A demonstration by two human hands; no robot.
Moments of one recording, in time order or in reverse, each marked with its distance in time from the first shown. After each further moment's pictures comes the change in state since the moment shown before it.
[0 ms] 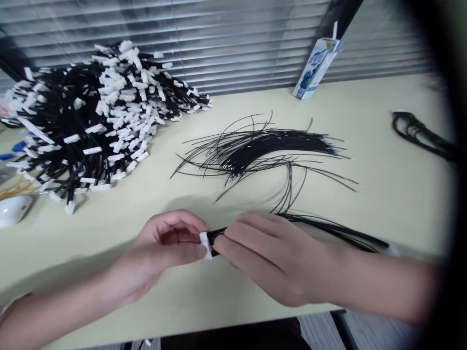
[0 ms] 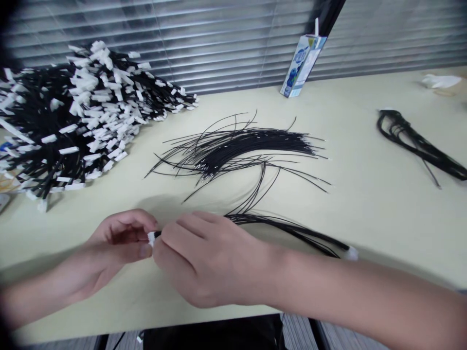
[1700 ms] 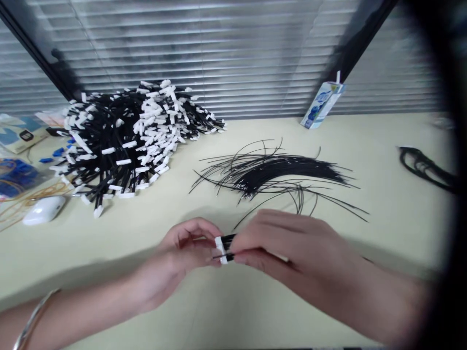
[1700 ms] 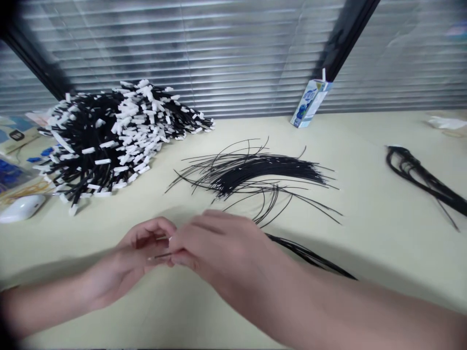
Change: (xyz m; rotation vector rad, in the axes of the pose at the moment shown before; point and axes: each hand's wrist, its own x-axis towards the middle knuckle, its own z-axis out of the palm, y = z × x) left_hand 0.002 -0.007 -0.003 -0.154 -0.072 0.072; right_hand 0.025 0.004 -0.025 0.444 -0.135 0.429
